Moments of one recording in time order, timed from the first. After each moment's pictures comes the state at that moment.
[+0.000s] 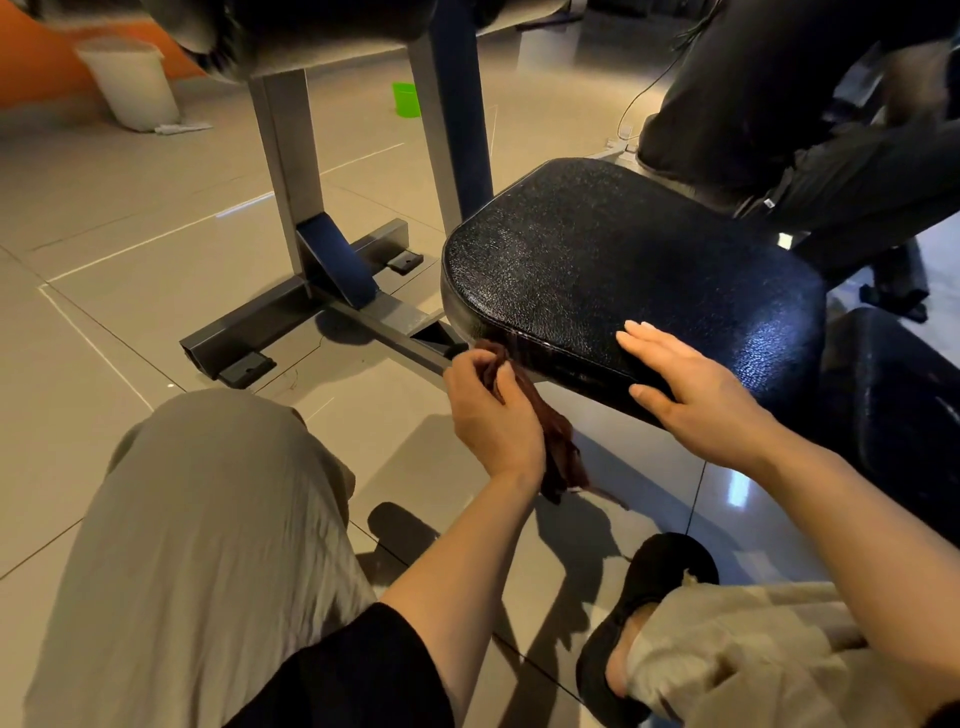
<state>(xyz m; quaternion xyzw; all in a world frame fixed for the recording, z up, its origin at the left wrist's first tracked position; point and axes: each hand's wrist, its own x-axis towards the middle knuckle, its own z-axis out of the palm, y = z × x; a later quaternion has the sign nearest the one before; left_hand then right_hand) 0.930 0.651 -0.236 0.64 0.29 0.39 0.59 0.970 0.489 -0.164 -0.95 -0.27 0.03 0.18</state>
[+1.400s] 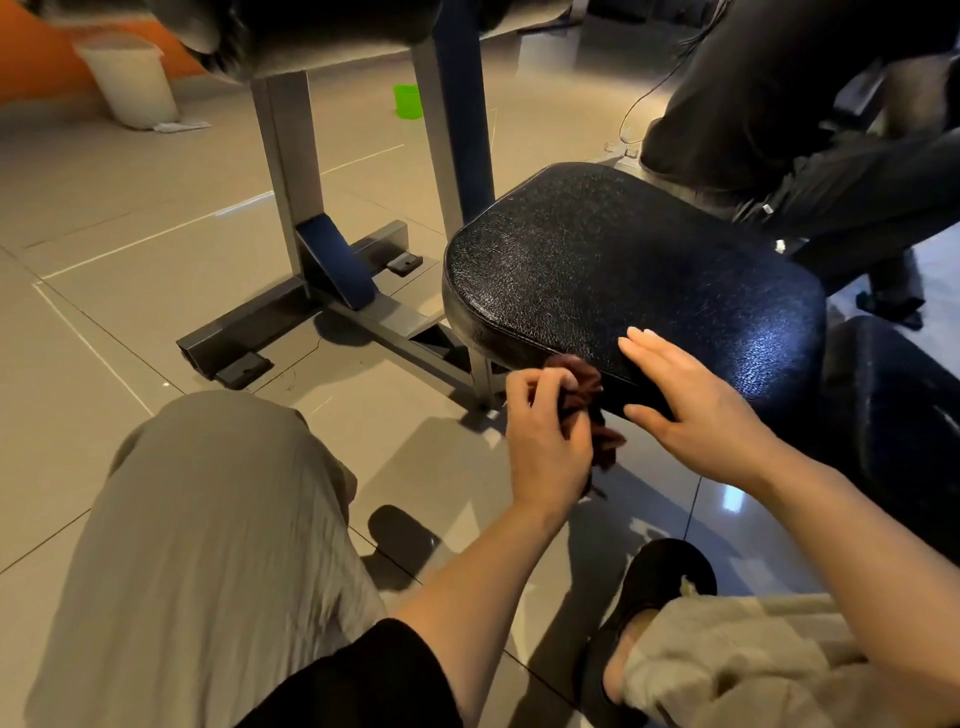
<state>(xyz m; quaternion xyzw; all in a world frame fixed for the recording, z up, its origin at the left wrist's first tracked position) 0.921 0.628 -0.250 0.77 0.07 0.37 0.52 0.964 0.490 -0.167 -0.95 -0.27 0.00 0.14</state>
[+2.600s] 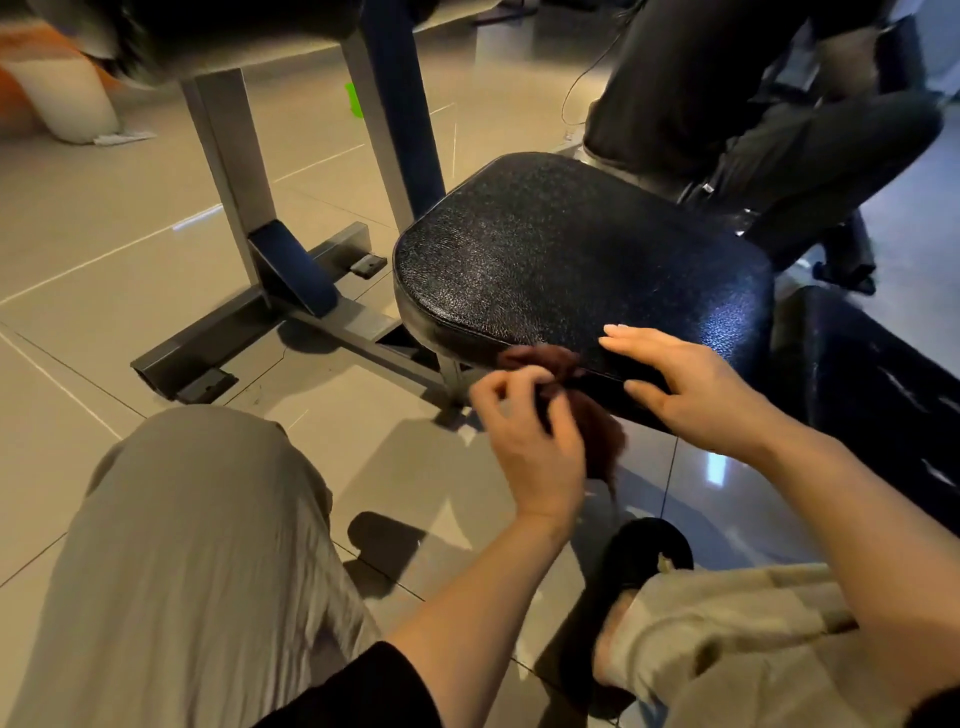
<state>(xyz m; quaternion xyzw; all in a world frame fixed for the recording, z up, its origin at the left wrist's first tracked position) 0.916 0.596 -0.241 0.72 0.12 0.43 0.53 0.971 0.462 -0.158 -0.93 -0.29 0.01 0.22</state>
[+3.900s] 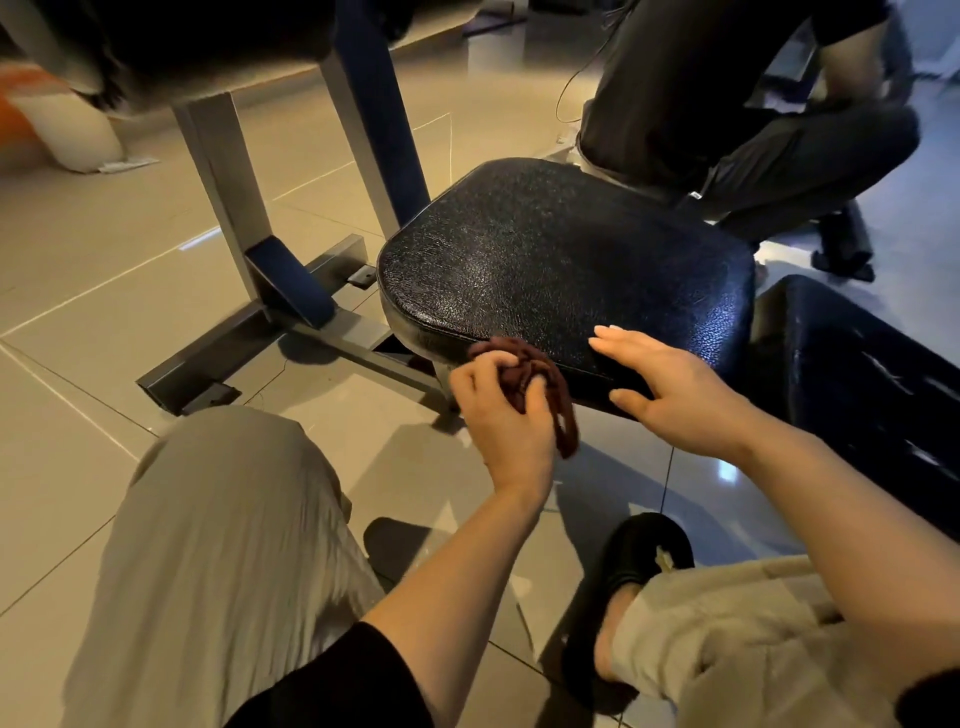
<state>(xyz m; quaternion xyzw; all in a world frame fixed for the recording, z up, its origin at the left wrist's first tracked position) 0.928 0.603 -0.231 0.72 0.15 0.39 0.56 0.965 0.452 -0.165 -0.94 -0.26 0.03 0.21</state>
